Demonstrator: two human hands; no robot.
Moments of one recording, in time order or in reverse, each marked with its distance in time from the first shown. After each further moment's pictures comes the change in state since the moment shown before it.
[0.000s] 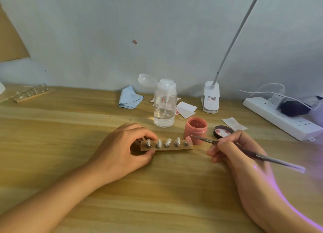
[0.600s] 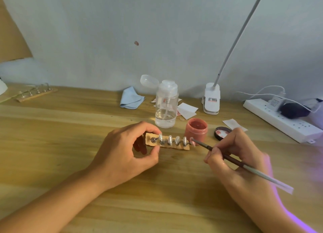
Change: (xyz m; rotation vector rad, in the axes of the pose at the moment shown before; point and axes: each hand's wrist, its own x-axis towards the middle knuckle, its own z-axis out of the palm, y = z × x) left_hand -0.005 0.019 -0.003 -0.107 0.176 0.119; right_hand -0.010 -0.007 0.003 -0.608 -0.005 -0.434
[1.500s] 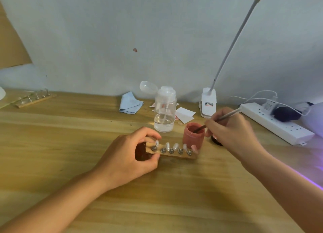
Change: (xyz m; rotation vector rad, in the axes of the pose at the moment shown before) left_hand 0.002 -0.005 0.002 -0.129 -0.119 -0.143; right_hand 0.077 0.013 0.005 -0.116 -0.136 0.395
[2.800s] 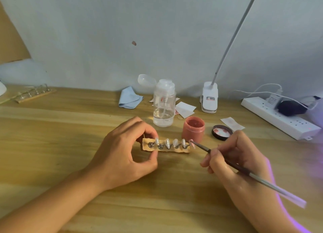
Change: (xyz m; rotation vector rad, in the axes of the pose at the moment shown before) left_hand -0.004 0.009 -0.002 0.194 0.089 0.228; right_hand -0.086 0.020 0.004 0.233 0.057 -0.330
